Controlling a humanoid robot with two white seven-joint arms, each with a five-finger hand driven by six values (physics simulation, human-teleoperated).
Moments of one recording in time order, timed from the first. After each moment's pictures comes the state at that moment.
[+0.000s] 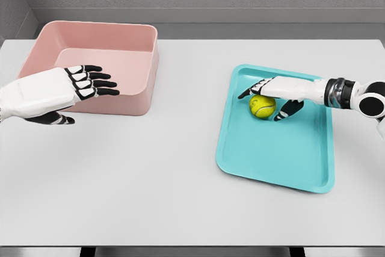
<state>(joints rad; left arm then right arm) -0.55 1.20 -0.74 -1.77 -0.34 -0.61 -0.04 -0.81 -0.69 0.92 -1.10 0.23 -0.61 0.48</state>
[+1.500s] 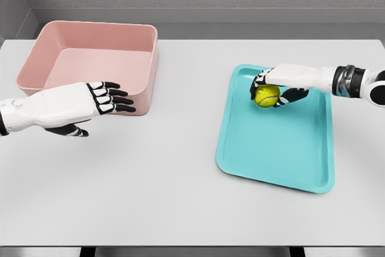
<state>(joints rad) -0.56 1.12 -0.75 -1.77 -0.35 -0.61 -0.17 -0.85 -0.73 0.91 -1.15 0.17 -0.61 0.50</state>
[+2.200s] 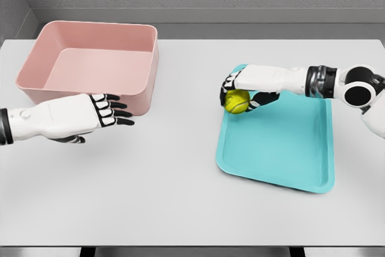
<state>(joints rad) -0.52 1.11 -0.75 -1.77 -0.51 -0.61 -0.17 -0.85 -0.66 0.92 -1.29 0.17 -0.61 0.50</state>
